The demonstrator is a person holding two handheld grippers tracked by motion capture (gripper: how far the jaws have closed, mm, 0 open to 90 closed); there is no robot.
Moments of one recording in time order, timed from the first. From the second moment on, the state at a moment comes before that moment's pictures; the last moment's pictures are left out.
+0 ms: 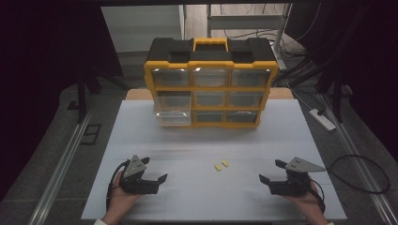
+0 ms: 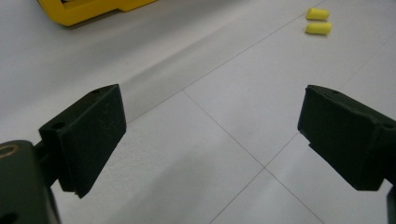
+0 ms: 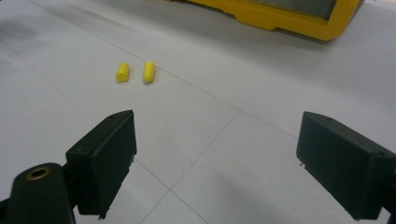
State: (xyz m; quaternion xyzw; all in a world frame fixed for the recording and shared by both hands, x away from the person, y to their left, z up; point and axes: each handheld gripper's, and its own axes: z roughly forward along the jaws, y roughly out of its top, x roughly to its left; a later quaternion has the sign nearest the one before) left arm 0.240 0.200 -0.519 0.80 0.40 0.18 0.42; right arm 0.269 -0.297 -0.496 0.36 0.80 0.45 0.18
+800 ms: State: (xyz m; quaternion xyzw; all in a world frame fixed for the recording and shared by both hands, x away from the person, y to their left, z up) left arm 0.241 0.191 -0.517 0.80 0.39 0.18 0.42; right arm 0.268 -0.297 -0.496 0.35 0.80 0.44 0.18
